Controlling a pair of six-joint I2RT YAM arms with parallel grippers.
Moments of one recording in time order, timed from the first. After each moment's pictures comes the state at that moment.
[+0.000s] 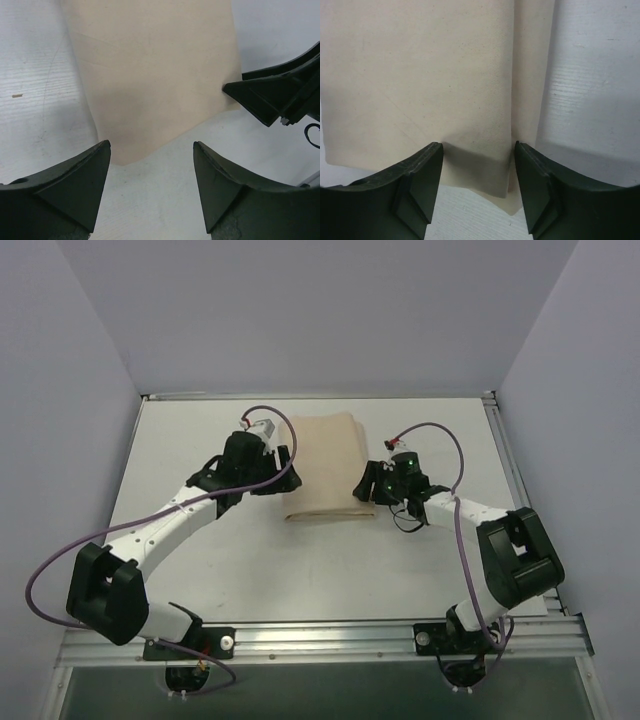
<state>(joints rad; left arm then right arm) -0.51 1.41 1.06 -0.32 0.09 -0.56 0.38 1.55 0.74 0.13 -0.16 0.49</state>
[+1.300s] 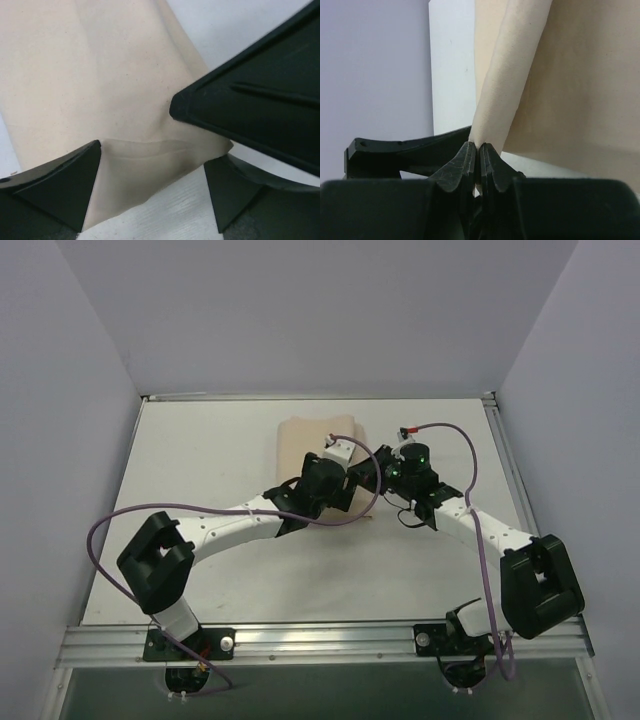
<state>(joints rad) -0.94 1.67 1.17 -0.06 -0.43 -0.26 0.41 1.38 0.76 0.21 -0.31 1.05</state>
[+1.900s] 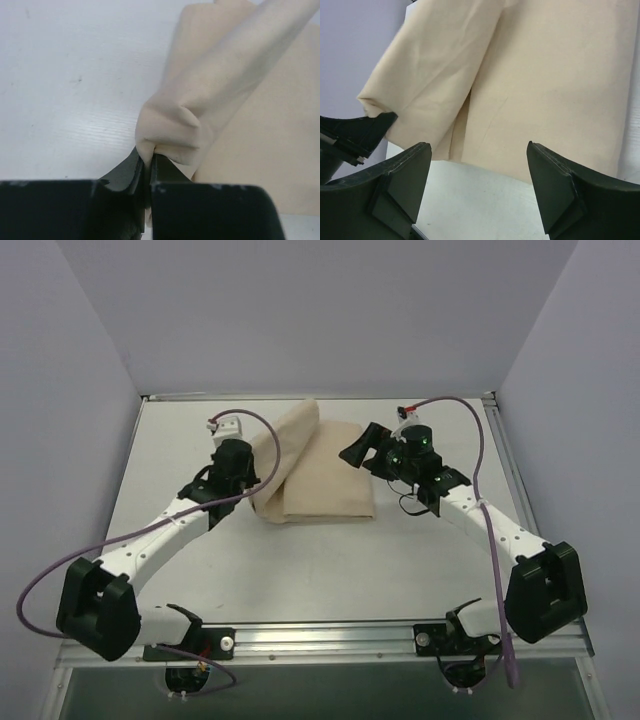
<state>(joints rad) -0.54 1.38 0.99 -0.19 -0.46 -0.47 0.41 1.36 0.93 0.01 -0.21 0.78</state>
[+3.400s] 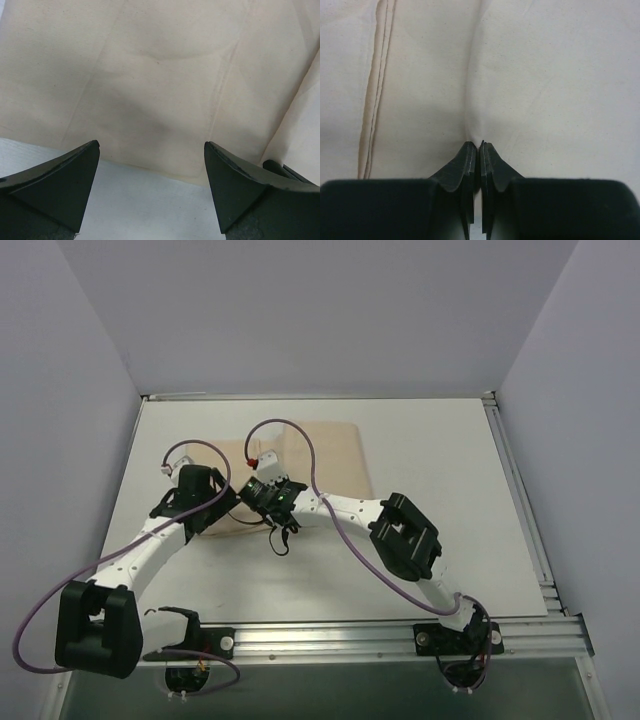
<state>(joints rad) -0.21 1.21 0.71 -0.34 -0.18 -0.81 1.05 2.19 1.72 -0.56 0.74 0.46</state>
